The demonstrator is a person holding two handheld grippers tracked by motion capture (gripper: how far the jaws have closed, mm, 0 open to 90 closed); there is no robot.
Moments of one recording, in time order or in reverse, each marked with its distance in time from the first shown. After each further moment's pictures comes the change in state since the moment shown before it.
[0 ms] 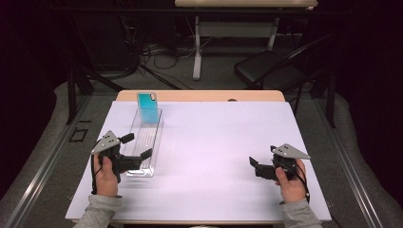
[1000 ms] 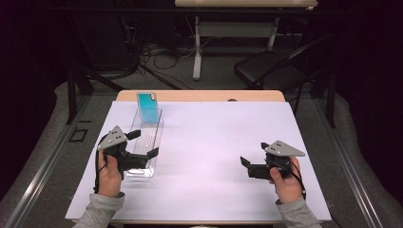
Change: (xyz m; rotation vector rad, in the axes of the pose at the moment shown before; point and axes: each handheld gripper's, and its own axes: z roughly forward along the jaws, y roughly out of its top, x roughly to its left) left arm -0.022 0.025 0.004 0.019 -0.036 0.057; right arm 0.026 0.027 -0.009 -0.029 0.096 -0.059
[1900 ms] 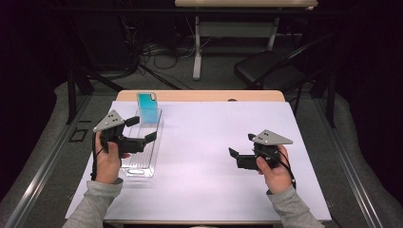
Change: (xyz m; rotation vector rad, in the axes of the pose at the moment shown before) left arm 0.014 0.039 0.001 0.006 0.014 -0.022; right arm 0.017 0.035 0.018 -0.006 0.057 -0.022
